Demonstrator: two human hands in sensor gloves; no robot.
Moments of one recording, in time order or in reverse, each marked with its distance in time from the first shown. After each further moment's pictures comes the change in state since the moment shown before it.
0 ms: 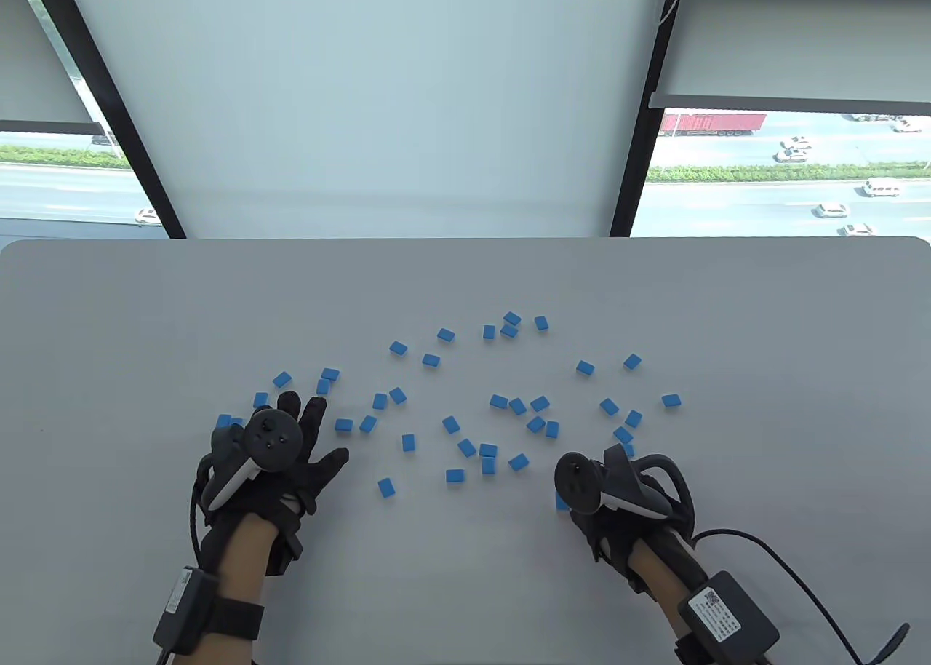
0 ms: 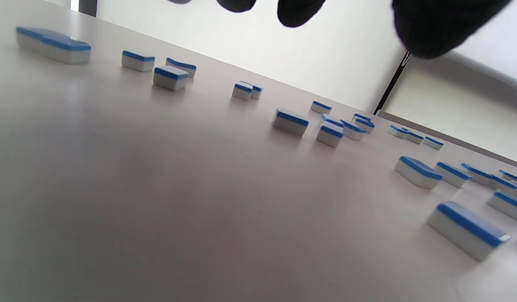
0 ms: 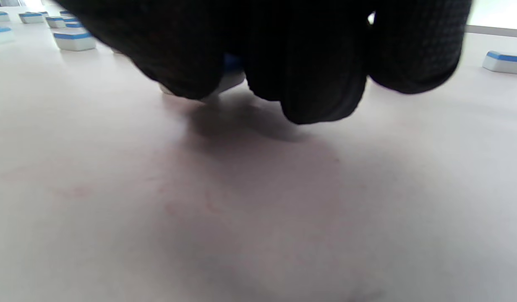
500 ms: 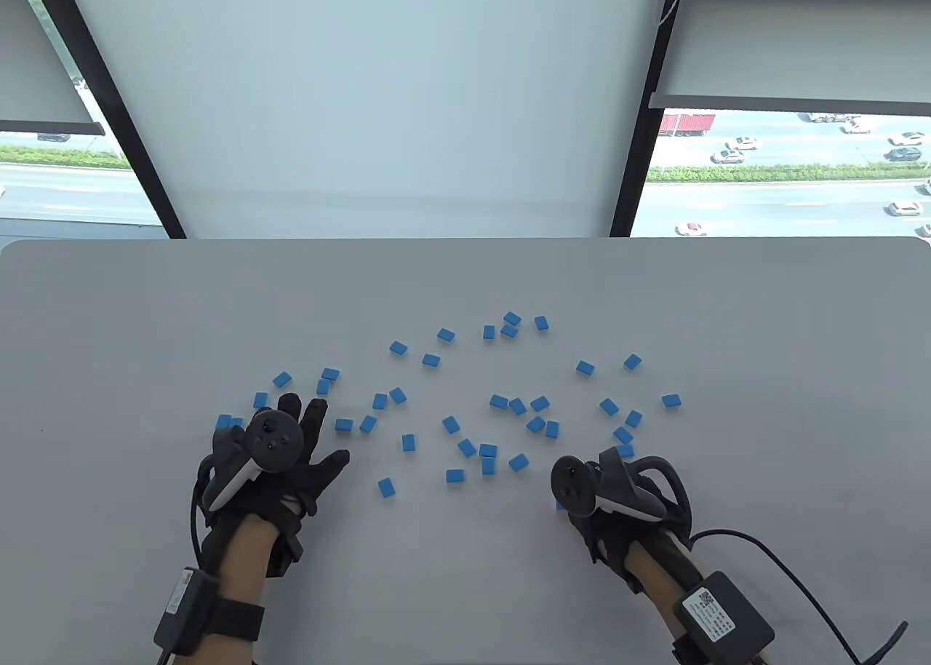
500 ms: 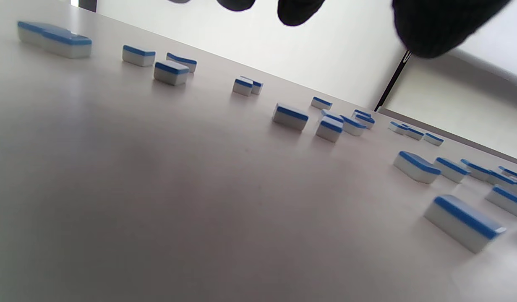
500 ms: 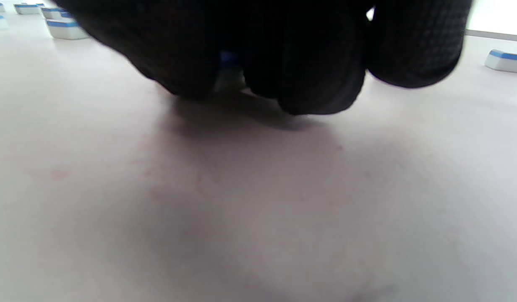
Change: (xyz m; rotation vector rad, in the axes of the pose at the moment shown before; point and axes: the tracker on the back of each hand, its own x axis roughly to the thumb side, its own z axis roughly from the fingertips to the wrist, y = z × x) left_hand 0.001 0.000 0.001 -0.012 0.002 0.003; right_hand 0.002 0.003 -0.001 -0.007 0.003 0.020
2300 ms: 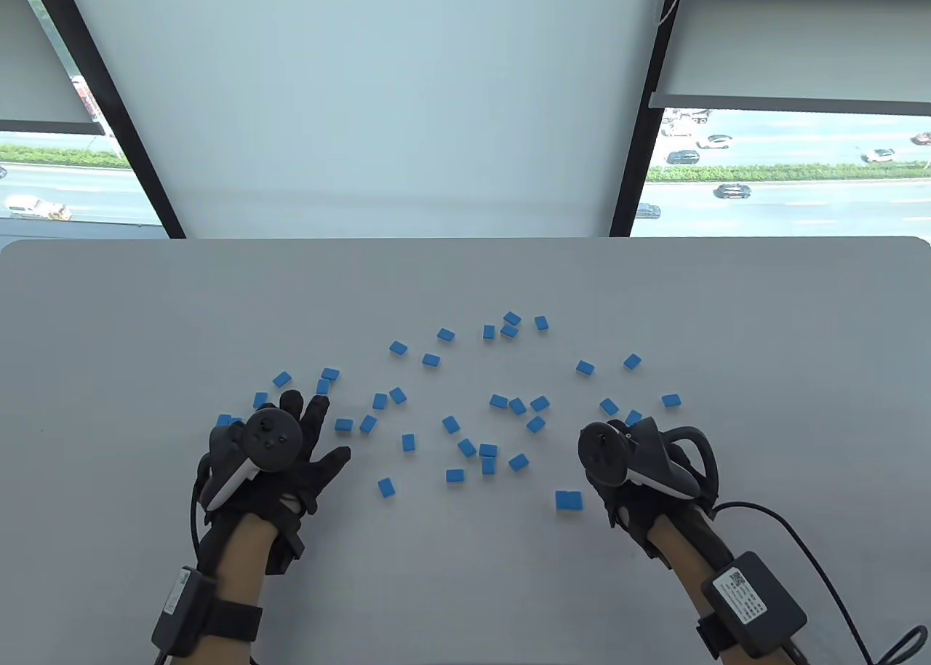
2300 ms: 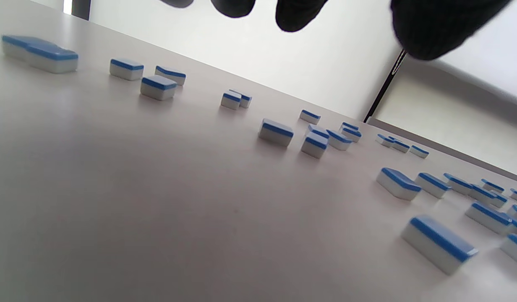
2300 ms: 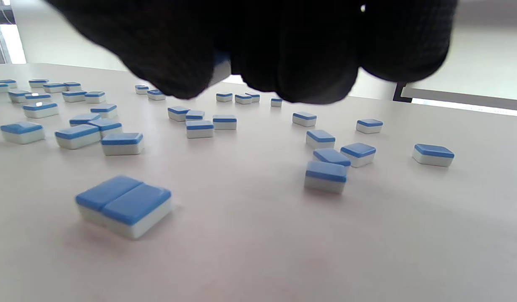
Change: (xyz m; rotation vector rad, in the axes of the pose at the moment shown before) left_hand 0.005 0.007 0.002 0.026 -0.023 0.018; right_hand -0.031 -0.046 0.019 -0.186 0.070 -0.031
